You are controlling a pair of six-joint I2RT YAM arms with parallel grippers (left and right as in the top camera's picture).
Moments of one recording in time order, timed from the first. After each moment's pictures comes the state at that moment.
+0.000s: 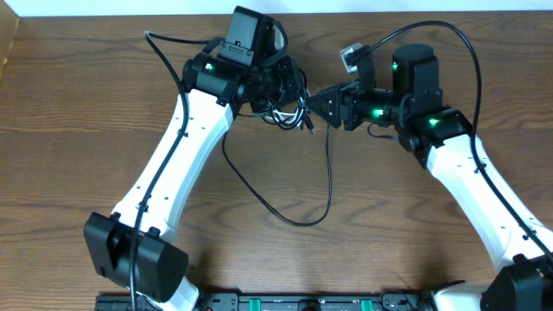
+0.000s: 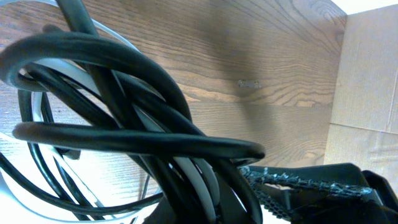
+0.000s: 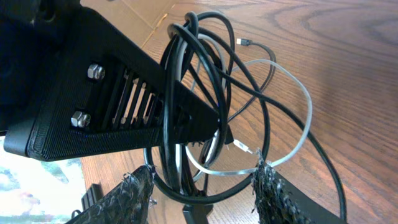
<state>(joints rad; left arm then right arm) -0.40 1.76 1.73 -0.92 0.42 -0.72 0.31 1.53 1.19 -0.24 -0.78 0.27</state>
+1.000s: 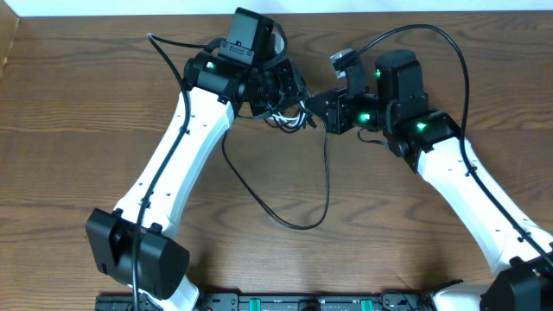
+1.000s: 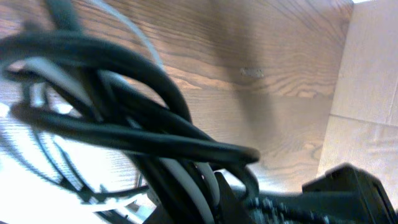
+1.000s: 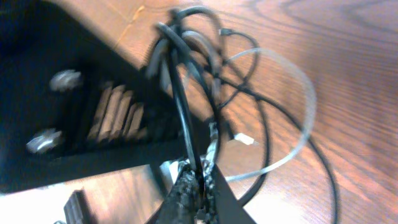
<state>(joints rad) -0.40 1.77 1.73 -0.96 0.45 -0.72 0.37 1.53 1.19 -0.27 -0.62 0.30</state>
